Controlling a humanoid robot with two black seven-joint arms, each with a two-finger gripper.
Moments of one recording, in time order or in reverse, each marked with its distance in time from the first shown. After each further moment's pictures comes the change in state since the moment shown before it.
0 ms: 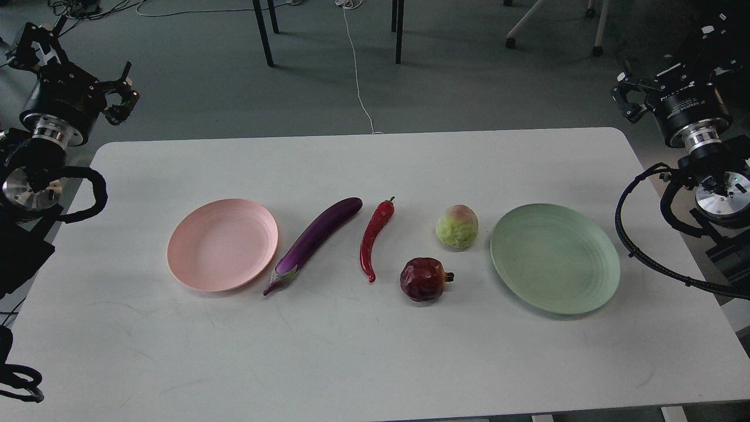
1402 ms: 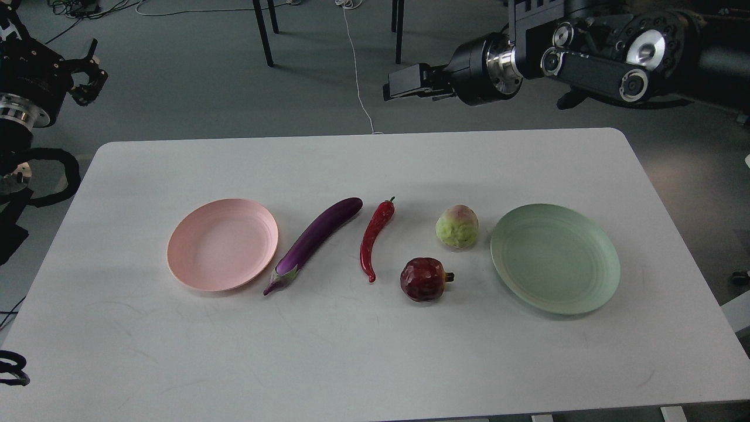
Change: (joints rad) left arm -0.053 0.053 -0.001 0.044 0.006 0.000 0.004; right arm 0.985 0.374 -1.532 0.245 -0.885 -0.107 -0.026
